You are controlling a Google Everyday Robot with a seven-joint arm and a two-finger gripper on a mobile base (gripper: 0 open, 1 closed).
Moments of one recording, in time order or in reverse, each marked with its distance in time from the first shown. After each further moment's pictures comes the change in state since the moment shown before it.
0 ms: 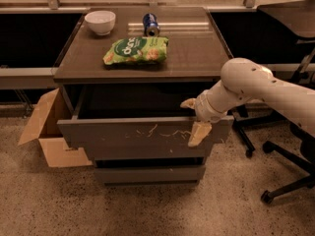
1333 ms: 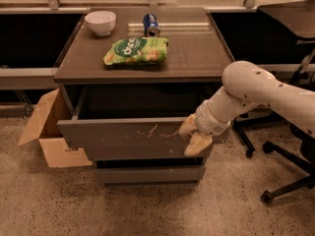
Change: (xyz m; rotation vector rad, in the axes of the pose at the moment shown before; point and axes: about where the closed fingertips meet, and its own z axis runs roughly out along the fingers) arm -0.023 0.063 -0.012 -0.153 -0.040 0.044
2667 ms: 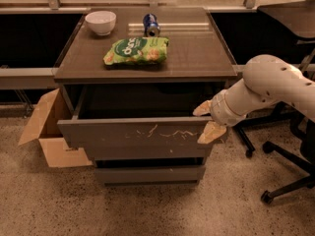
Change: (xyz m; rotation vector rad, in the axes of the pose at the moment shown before) arm 0.030 -0.026 -0.048 0.185 0.048 0.006
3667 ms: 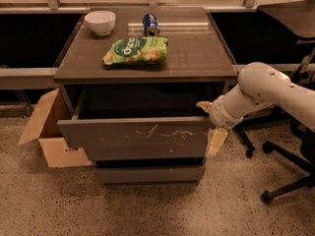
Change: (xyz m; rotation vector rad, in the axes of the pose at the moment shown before) arm 0.033 -0.007 0.040 -0.073 -0.010 0.056
